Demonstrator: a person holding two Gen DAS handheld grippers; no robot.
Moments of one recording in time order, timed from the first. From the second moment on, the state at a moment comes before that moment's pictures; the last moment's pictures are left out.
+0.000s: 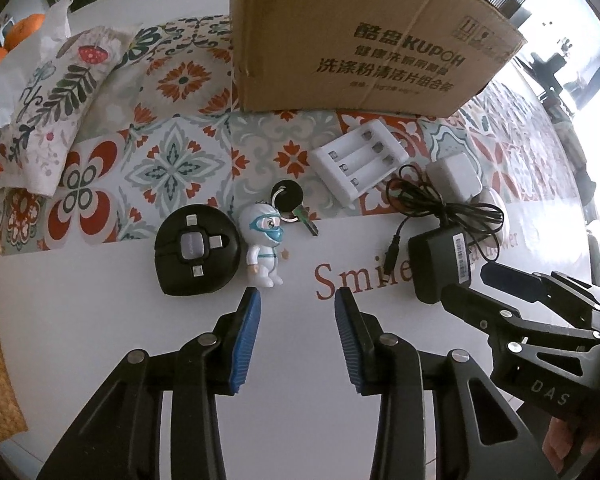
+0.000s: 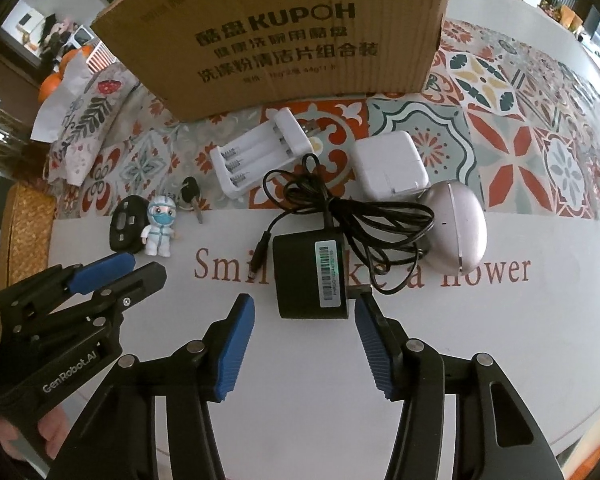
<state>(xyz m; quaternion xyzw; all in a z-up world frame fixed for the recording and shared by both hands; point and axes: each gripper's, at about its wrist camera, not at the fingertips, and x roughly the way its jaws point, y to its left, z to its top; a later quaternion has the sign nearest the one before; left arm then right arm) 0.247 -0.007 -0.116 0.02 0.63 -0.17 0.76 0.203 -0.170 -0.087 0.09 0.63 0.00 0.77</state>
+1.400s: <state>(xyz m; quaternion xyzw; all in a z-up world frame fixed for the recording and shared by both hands) 0.308 -0.039 -0.153 0.00 0.64 -0.14 0.76 0.252 -0.167 -0.125 0.11 0.65 0.00 0.75</state>
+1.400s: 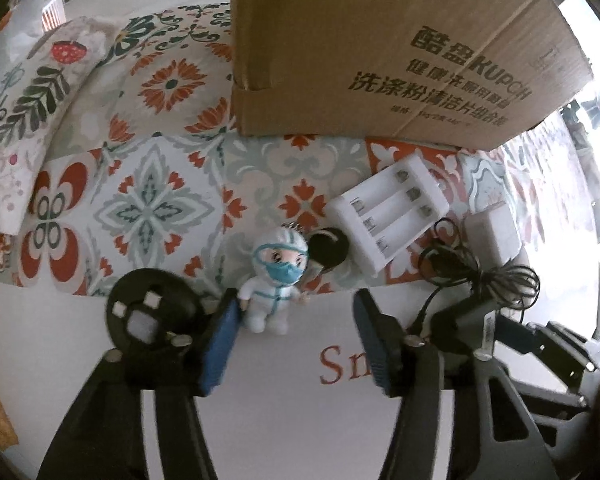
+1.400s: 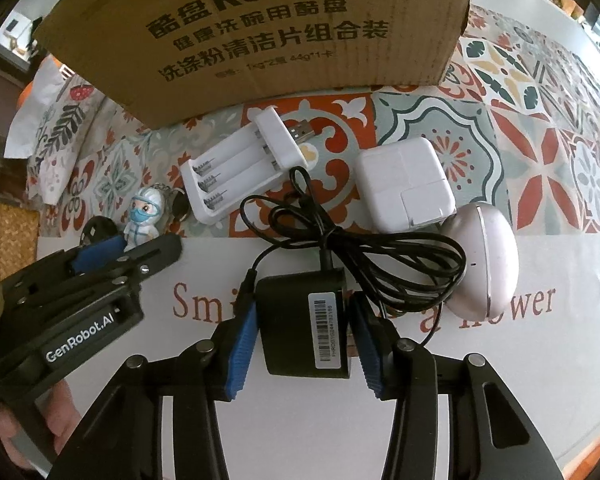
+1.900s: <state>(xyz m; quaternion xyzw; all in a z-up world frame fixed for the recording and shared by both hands) 0.317 -0.053 -0.153 0.02 0.63 -0.14 0.76 0.248 -0.171 -0.120 0.11 0.64 0.00 0.76</state>
